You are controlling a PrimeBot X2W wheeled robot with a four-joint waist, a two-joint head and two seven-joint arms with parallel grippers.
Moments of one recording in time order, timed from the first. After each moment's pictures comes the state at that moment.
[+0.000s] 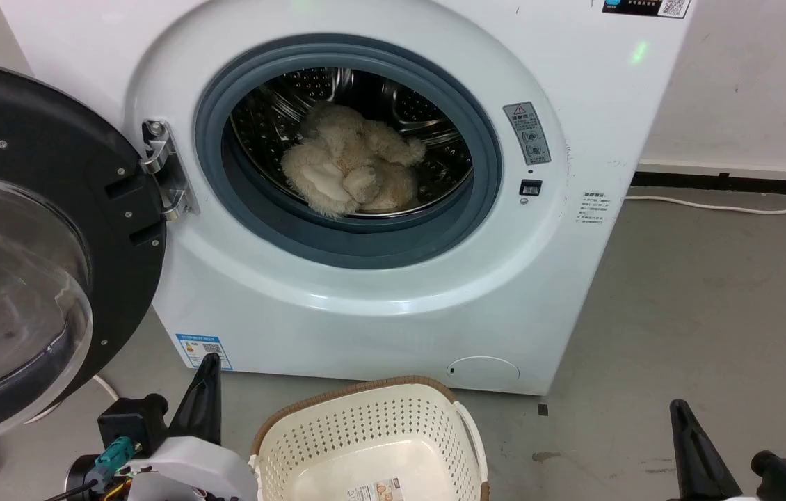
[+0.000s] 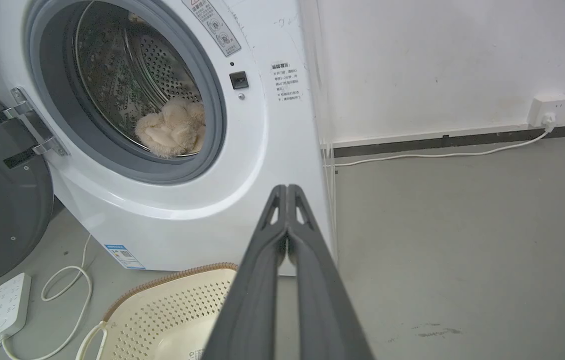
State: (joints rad) left arm -0.08 0.26 -0.24 0.22 -0.47 0.10 -0.21; right arm 0.10 -0.05 -0.05 0.16 0.24 0.13 -0.24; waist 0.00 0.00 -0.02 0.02
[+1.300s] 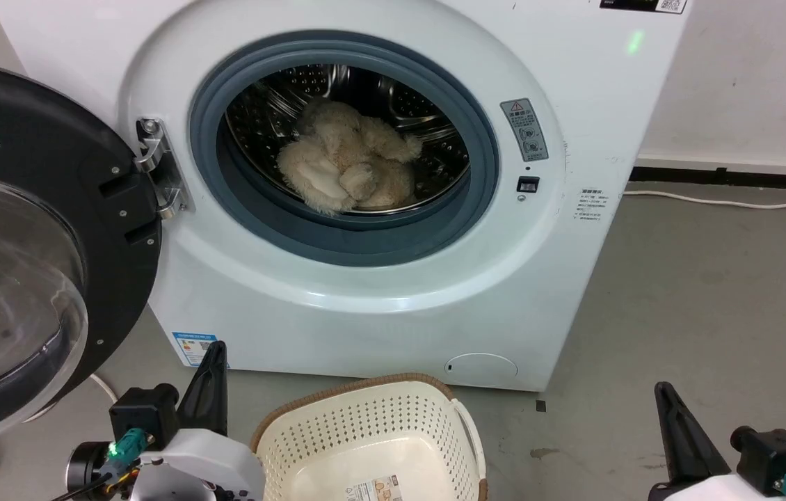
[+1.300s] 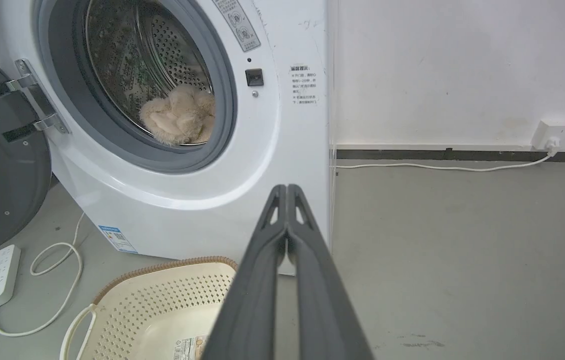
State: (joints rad) left arm -0.06 0.19 -0.15 0.14 -0.30 0.07 -0.13; right arm 0.07 -0.05 -0.03 0.11 0.16 0.13 -0.15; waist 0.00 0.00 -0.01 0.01
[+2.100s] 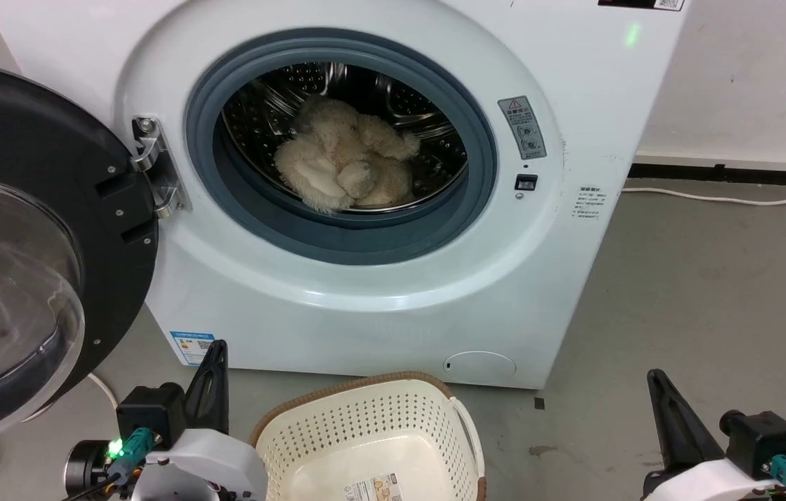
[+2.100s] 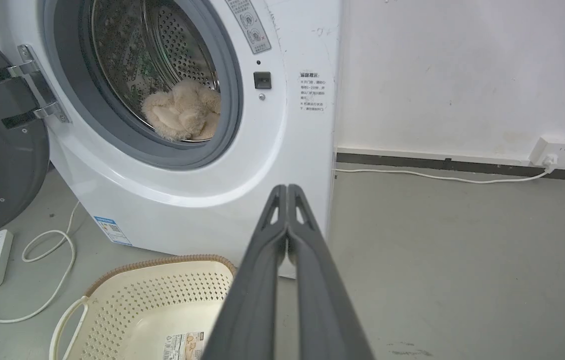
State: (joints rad) left arm -0.04 0.14 -0.11 0.10 -0.21 0.05 -0.09; right arm 0.05 -0.05 -0.02 0.07 0.11 0.13 -0.10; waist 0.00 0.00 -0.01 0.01
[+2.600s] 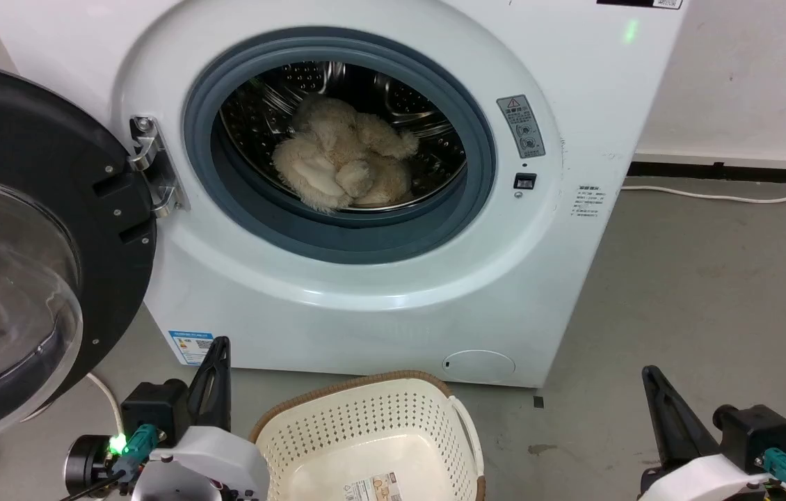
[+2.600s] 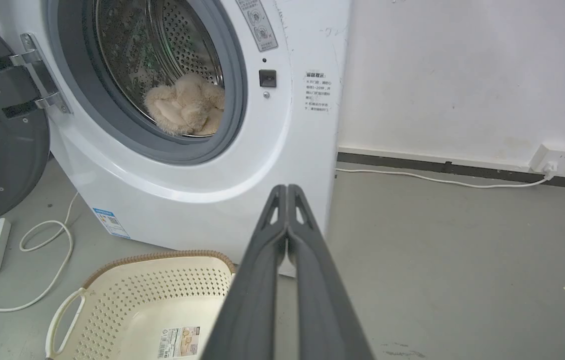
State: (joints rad) left arm -0.04 0.11 -0.08 0.07 -0.15 0.03 -0.06; right arm 0.05 -0.05 -0.02 0.05 0.08 0.13 -0.07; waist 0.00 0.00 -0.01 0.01
